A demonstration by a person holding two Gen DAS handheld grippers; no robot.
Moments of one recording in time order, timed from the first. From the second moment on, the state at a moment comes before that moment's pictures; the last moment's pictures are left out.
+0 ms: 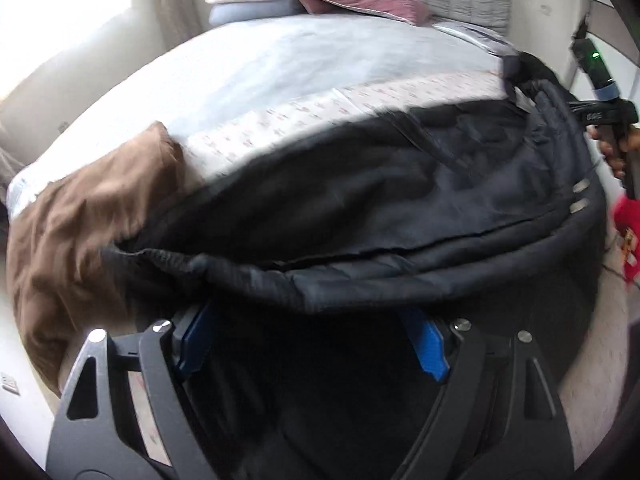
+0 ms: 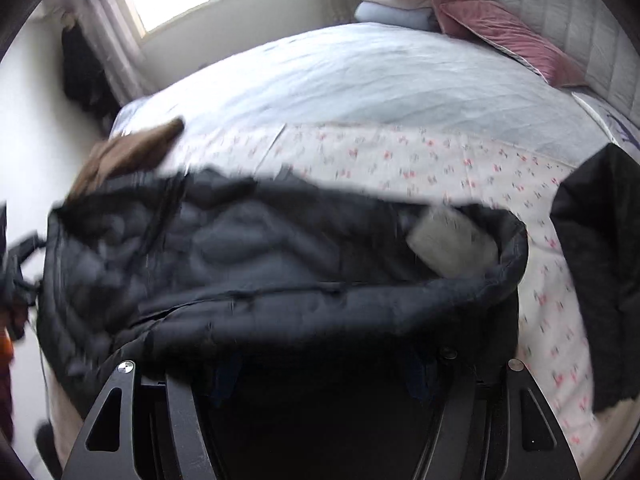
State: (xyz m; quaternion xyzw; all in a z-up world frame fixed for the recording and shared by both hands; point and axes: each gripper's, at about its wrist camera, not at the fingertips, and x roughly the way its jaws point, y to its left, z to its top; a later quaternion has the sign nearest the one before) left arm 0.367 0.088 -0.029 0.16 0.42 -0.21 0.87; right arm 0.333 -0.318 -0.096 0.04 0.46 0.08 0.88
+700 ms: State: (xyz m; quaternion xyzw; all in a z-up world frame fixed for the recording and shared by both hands) left arm 0.389 0.154 -0.036 0.01 0.42 -0.15 0.89; right arm 0.334 -0.400 -0.119 0.10 0.42 -0.01 0.90
